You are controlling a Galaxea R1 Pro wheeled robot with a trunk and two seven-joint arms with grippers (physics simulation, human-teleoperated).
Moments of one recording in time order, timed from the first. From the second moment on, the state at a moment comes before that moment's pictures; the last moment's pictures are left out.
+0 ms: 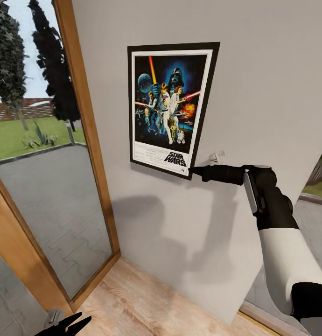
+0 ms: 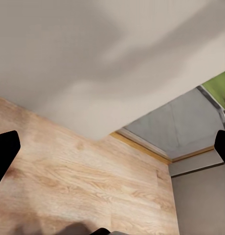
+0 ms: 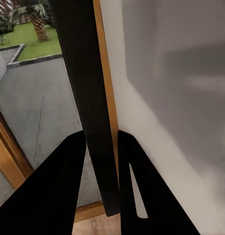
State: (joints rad) left arm -0.21 0.41 -0.16 -0.54 0.67 0.01 -1.09; right arm -1.01 -0.09 -0.04 -1.21 0.05 0.75 0.96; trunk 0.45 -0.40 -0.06
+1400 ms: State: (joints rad) left arm -0.21 0.41 -0.16 -0.54 0.67 0.01 -1.09; right arm -1.01 -0.09 -0.04 -1.21 0.05 0.75 0.96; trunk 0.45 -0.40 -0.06
